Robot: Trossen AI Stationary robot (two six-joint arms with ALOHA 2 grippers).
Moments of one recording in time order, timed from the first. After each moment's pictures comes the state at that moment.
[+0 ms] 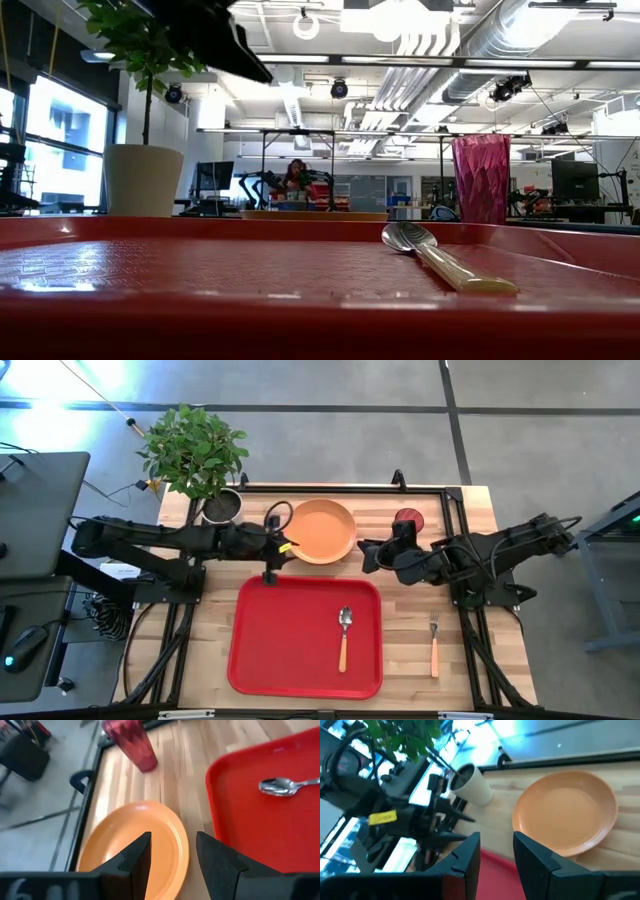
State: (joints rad) left arm 0.03 1.19 0.86 -0.25 -0.20 0.37; right arm 0.31 1.32 1.35 -0.67 0.80 1.25
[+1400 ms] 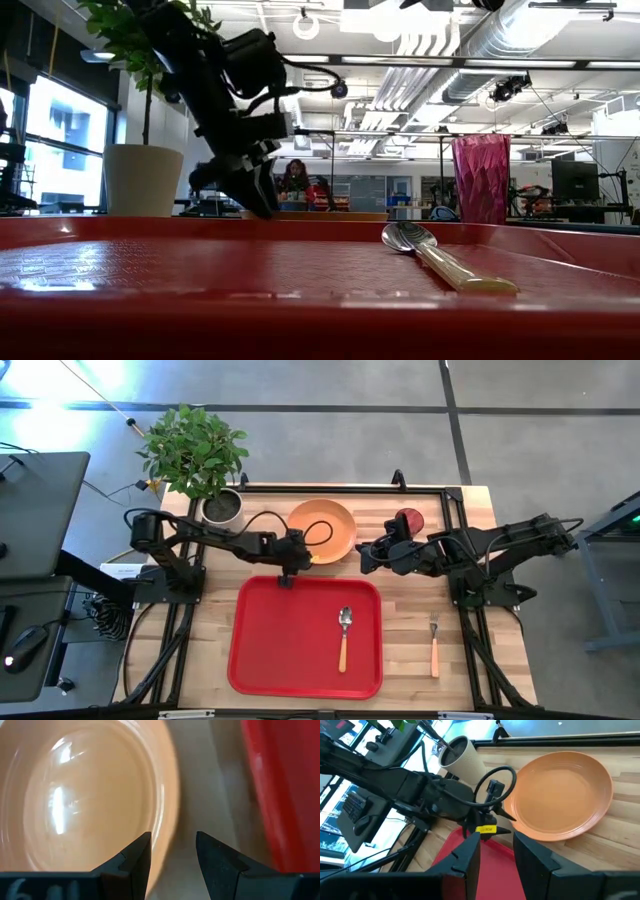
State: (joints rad) left arm 0.15 1.70 0.86 -0.15 -0.17 0.46; right arm 0.25 1.32 1.35 -0.72 0.63 1.19
